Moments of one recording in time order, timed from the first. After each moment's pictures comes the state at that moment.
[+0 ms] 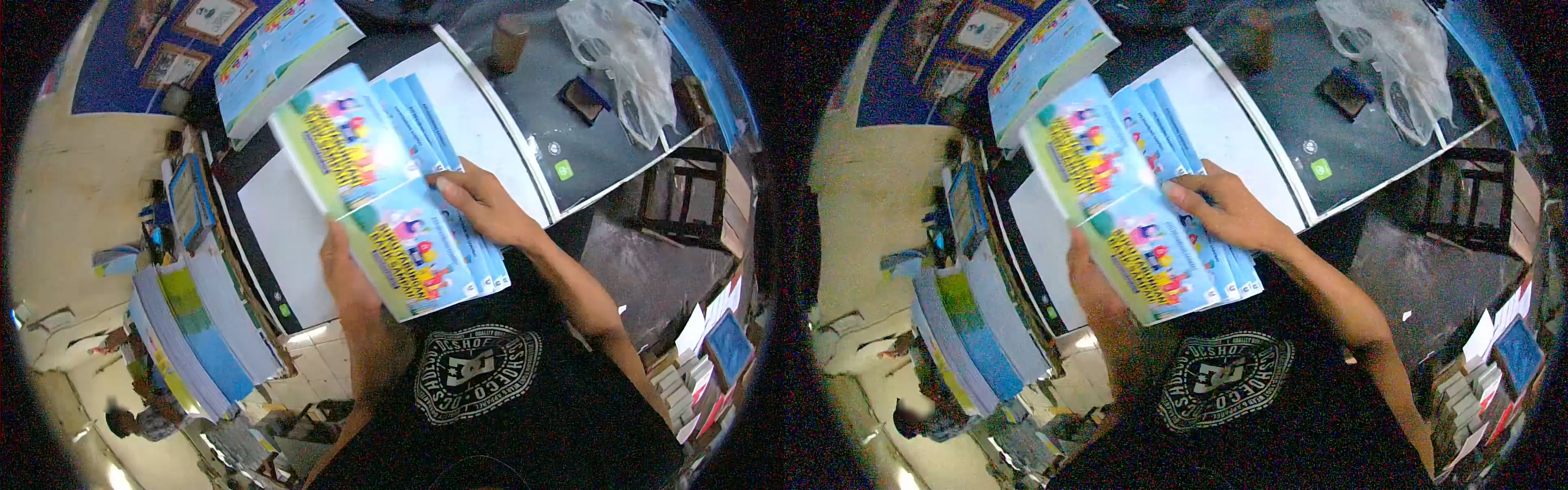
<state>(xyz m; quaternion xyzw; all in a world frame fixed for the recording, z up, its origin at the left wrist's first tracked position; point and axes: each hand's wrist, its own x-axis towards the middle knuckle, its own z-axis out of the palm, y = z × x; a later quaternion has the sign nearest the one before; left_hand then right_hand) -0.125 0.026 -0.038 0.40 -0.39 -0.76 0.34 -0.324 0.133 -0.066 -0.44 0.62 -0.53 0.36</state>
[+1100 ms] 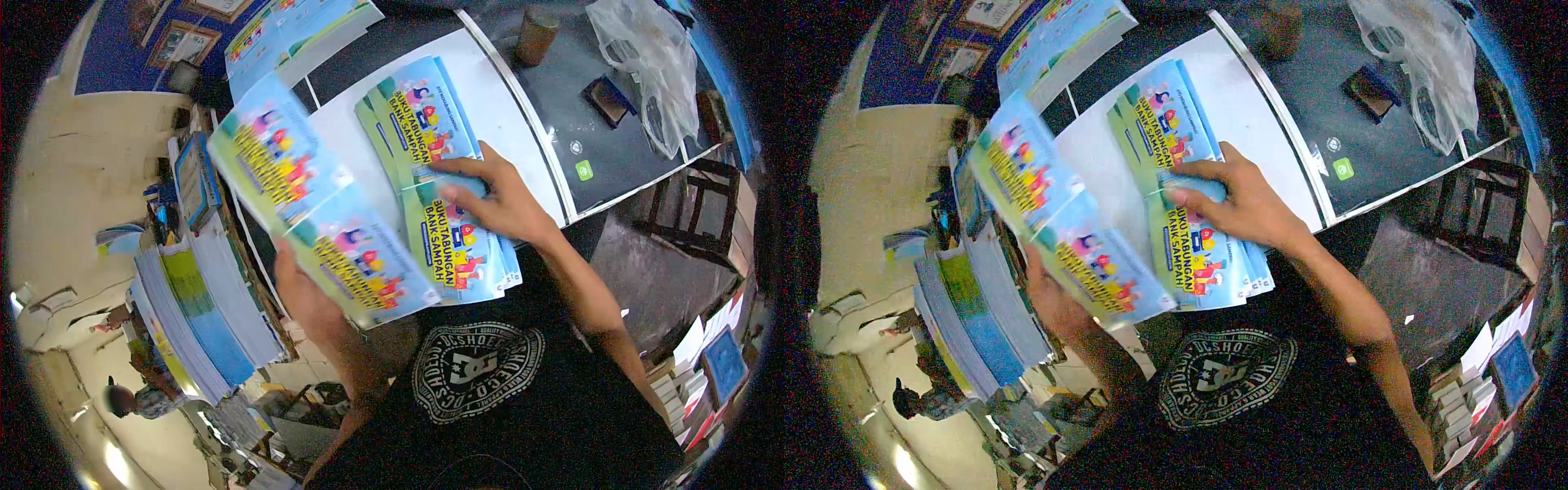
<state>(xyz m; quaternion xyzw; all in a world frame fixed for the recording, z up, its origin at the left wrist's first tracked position) -0.079 0.006 0.011 0.37 -0.38 -0.74 0.42 -0.320 0.125 -0.056 -0.44 0.64 -0.52 0.35</state>
